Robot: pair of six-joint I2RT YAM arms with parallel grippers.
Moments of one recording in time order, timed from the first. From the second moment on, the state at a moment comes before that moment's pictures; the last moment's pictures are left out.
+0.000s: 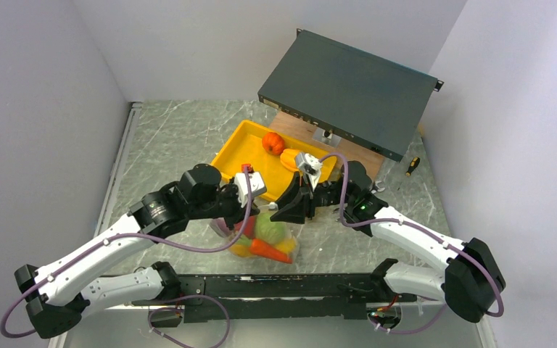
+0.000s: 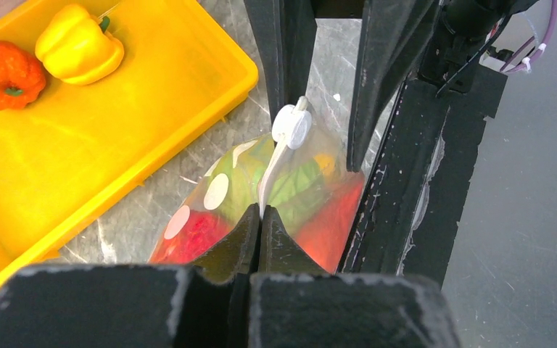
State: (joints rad) left arm -0.92 0.93 1.02 -0.60 0.25 0.11; right arm 0.70 1.12 0.63 0.54 -1.03 0.35
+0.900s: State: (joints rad) left arm -0.92 0.94 1.13 -0.54 0.33 0.00; right arm 0.75 1.16 0.61 0.61 -0.98 0.36
